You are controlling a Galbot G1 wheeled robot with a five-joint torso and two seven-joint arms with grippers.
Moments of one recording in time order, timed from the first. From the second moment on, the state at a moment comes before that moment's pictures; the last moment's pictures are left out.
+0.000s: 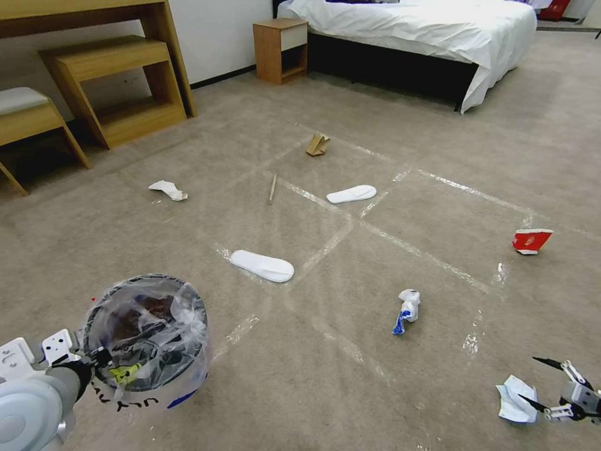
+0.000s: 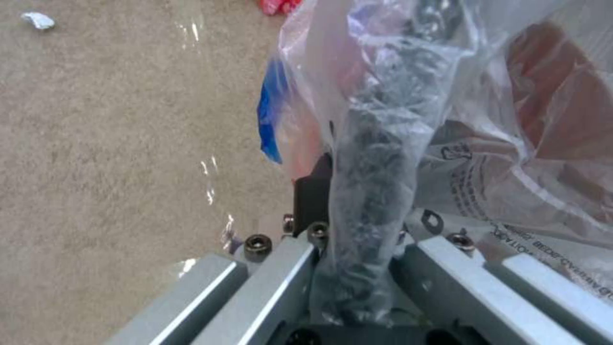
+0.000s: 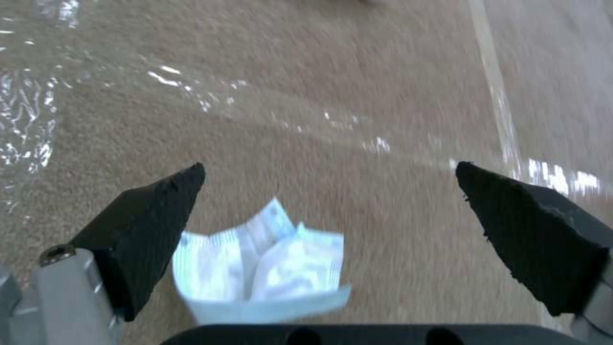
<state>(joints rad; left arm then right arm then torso) 1.65 -1.05 -0.94 -2.31 -1.47 0.74 -0.99 -1.51 0.66 0.76 0.97 0.15 0.68 -0.75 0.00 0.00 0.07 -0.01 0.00</state>
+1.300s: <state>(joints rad) 1.66 -1.07 -0.92 -2.31 -1.43 0.73 -0.98 -1.47 0.65 0.76 0.82 -0.19 0.60 -0.54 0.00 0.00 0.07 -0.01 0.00</state>
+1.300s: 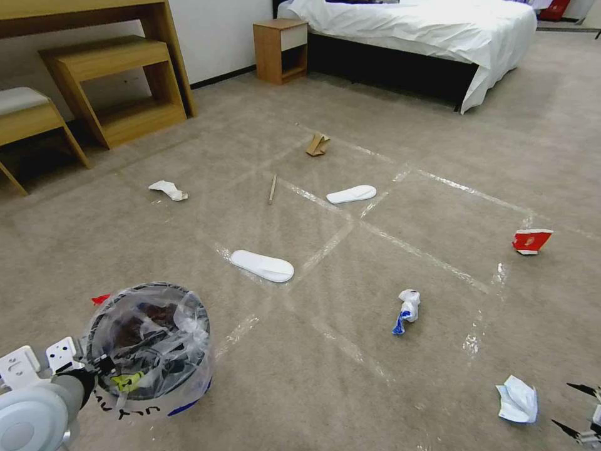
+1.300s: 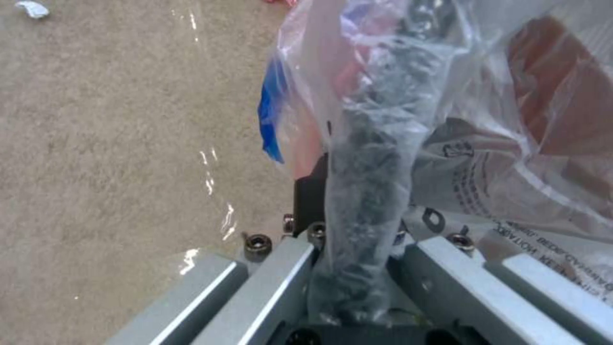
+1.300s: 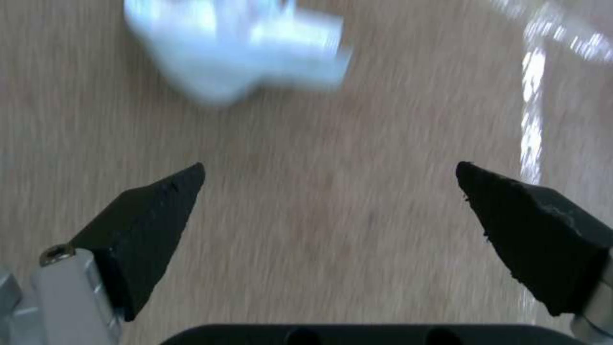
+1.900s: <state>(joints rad) 1.65 -1.07 -0.87 -2.28 -1.39 0.73 -0.97 -1.44 0.76 0.71 0.79 -0.22 0.59 -0.47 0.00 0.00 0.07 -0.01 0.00</state>
